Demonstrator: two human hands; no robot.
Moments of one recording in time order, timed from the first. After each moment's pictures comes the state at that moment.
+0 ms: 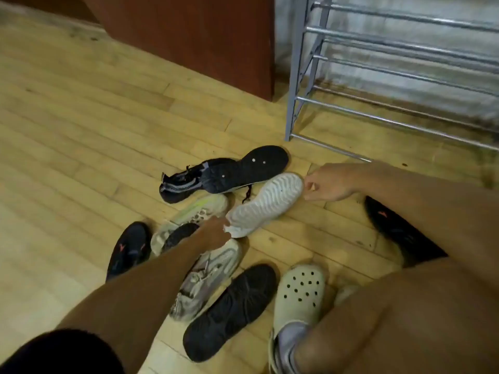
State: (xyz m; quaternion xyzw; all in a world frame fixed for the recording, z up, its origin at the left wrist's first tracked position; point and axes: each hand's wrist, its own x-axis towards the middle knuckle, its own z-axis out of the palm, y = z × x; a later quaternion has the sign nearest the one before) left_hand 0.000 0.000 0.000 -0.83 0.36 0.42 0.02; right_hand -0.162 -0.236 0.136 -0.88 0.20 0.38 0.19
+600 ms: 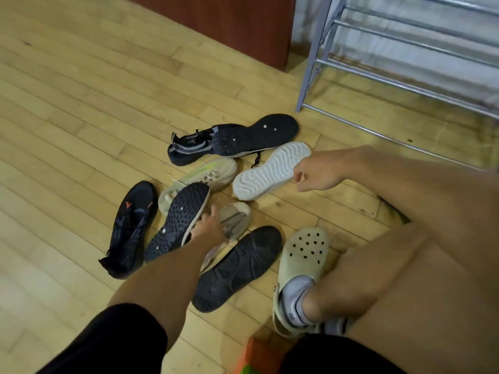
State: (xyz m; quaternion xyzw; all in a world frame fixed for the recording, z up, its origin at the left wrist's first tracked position) left_hand -0.041 0.089 -0.039 -0.88 0.26 0.39 0.07; right_hand -0.157 -0.151 0.133 -0.88 0.15 0.43 0.15
